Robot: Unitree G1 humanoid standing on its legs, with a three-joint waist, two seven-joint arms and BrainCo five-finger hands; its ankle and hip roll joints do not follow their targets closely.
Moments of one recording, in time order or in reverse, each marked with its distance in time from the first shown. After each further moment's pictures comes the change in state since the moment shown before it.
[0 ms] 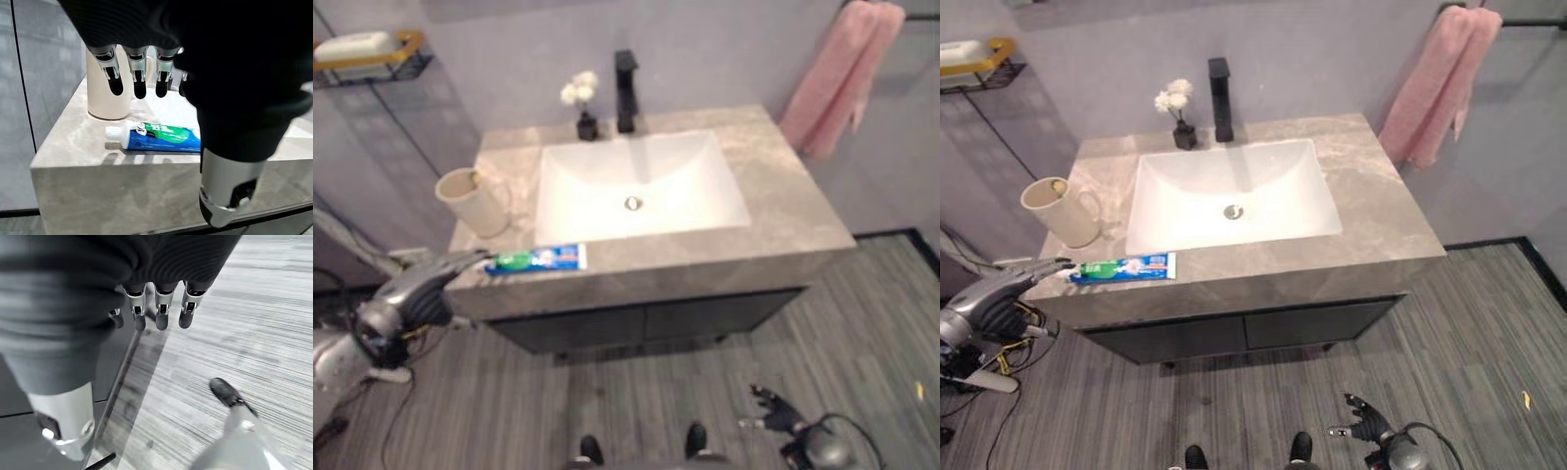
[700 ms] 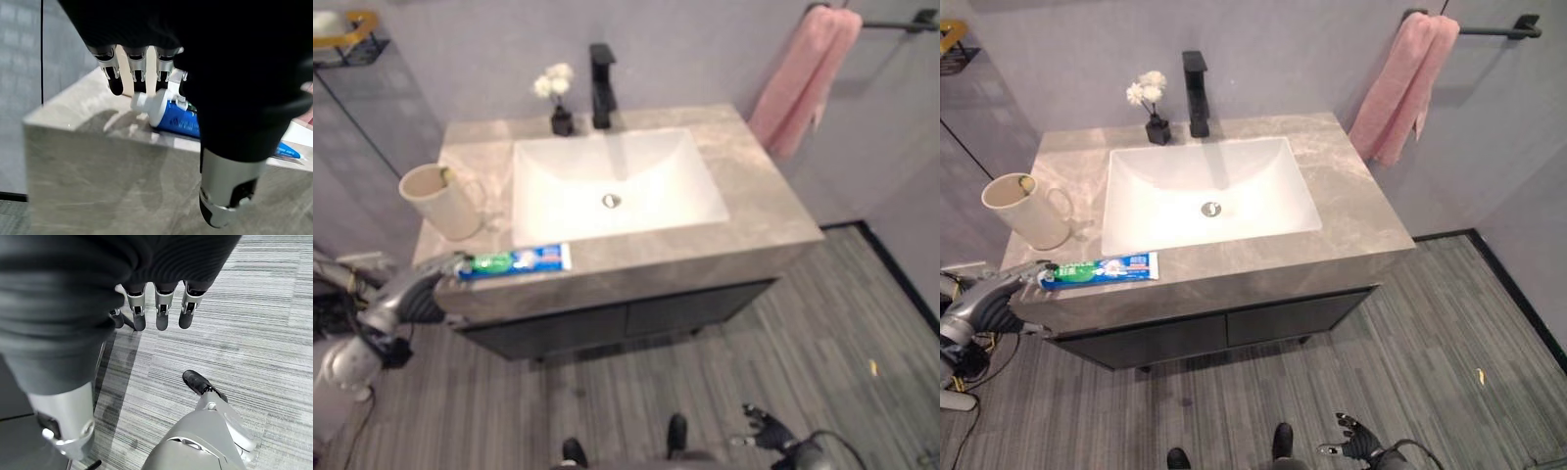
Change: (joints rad) left arm -0.114 -0.170 -0.061 0.138 0.053 0.074 0.058; right arm 0.000 0.104 -0.038 0.073 0.067 0.024 0.011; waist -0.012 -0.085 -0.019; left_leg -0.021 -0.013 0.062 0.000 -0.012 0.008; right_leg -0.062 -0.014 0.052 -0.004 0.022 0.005
